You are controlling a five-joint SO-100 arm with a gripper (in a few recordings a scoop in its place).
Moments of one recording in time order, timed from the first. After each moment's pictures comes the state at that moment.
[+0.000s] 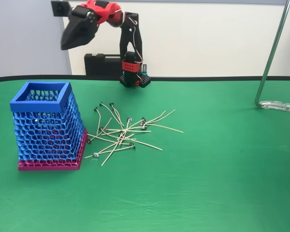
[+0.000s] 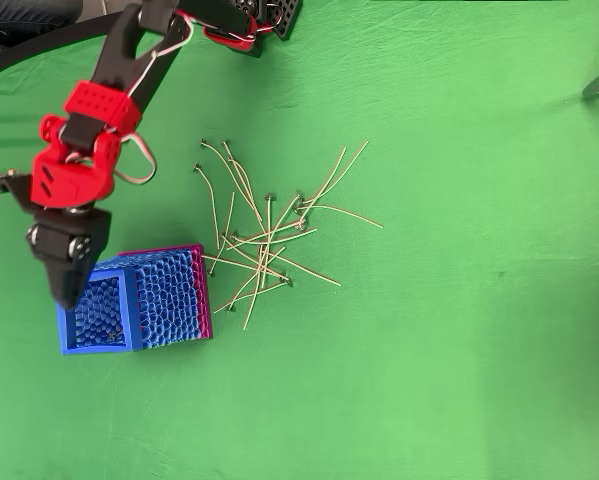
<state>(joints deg) 21.5 90.2 57.5 42.8 -6.9</state>
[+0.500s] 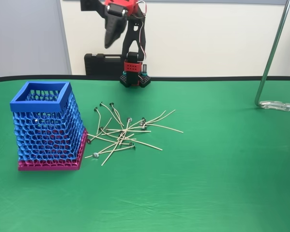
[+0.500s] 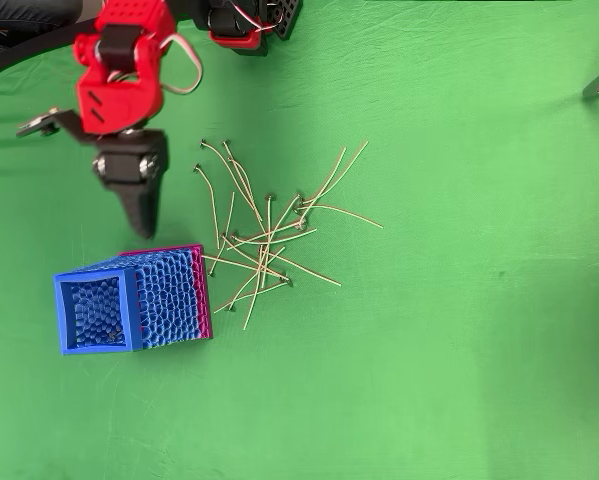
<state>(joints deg) 9.8 124.6 92.4 51.6 -9.6</state>
